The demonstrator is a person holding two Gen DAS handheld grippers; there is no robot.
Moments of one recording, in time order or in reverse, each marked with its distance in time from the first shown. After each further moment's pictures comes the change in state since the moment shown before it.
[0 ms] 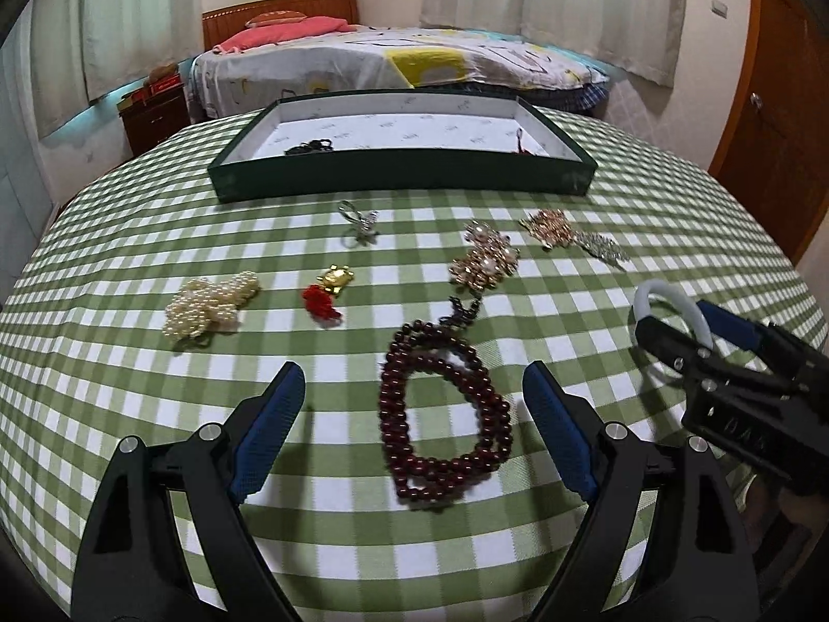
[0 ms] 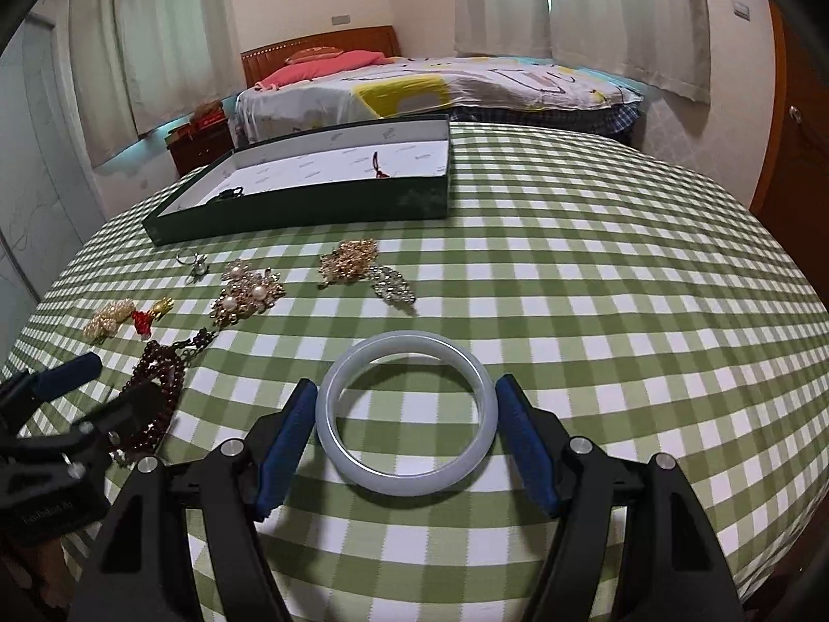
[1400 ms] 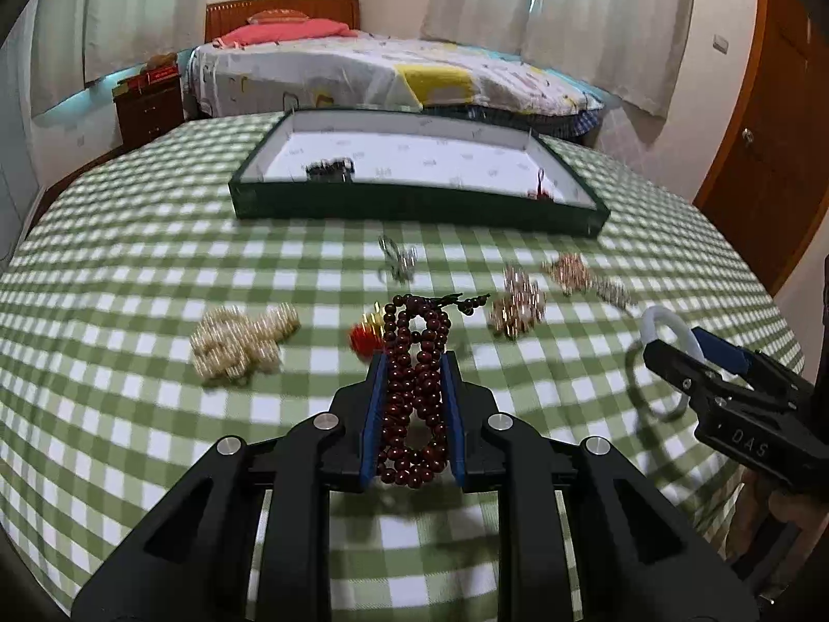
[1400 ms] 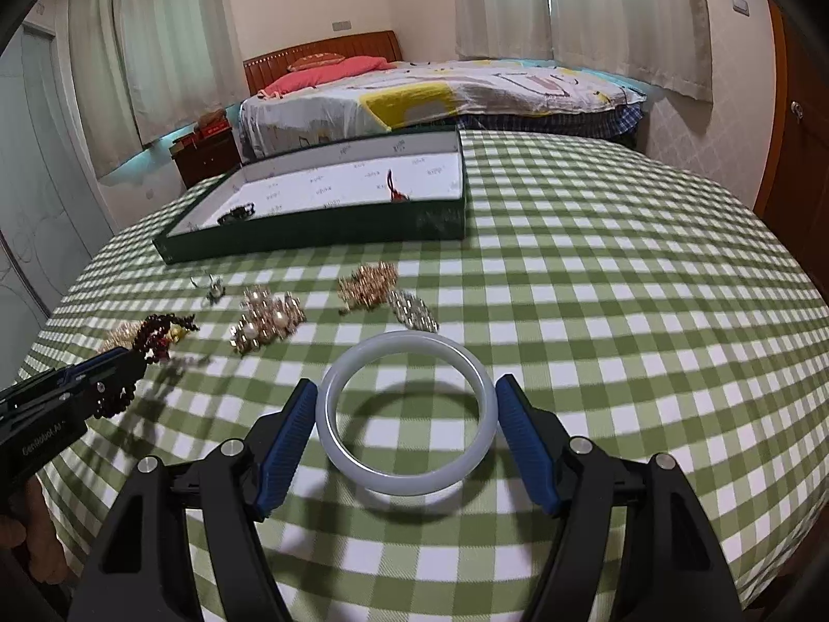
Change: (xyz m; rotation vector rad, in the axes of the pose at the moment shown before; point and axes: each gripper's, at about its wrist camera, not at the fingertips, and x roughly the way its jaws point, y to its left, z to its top) left arm -0.010 0.045 0.023 -0.073 -0.048 -0.083; right arm -0.005 0.011 0.017 0.015 -0.017 0.026
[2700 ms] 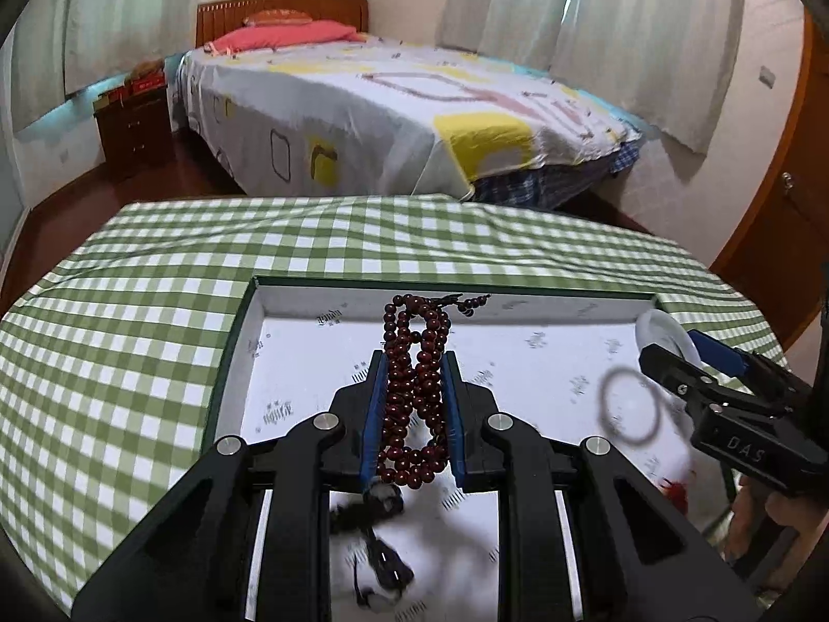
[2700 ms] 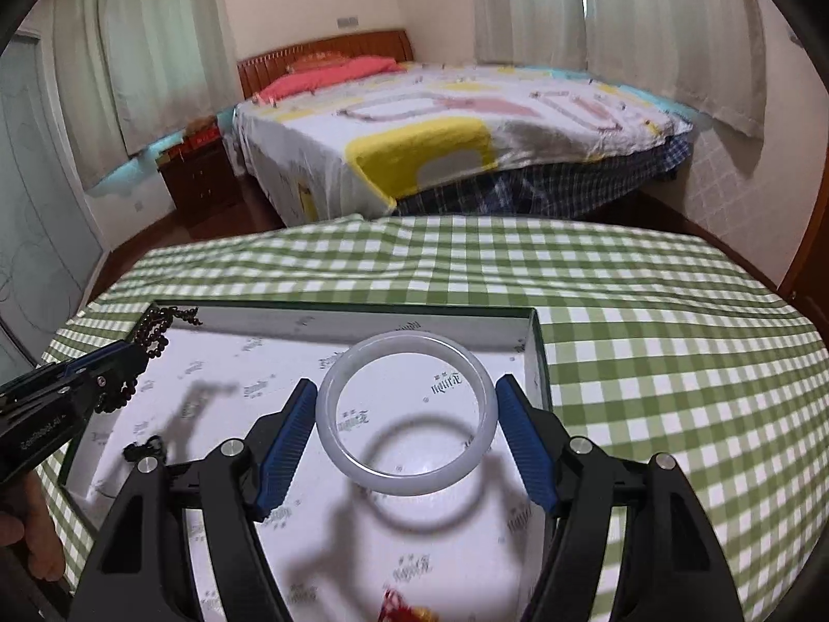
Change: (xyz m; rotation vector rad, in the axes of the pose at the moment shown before) left arm 0.175 0.053 0.217 -0.021 0.025 0.012; right arm 0.178 0.009 0.205 -0.031 0.039 0.017
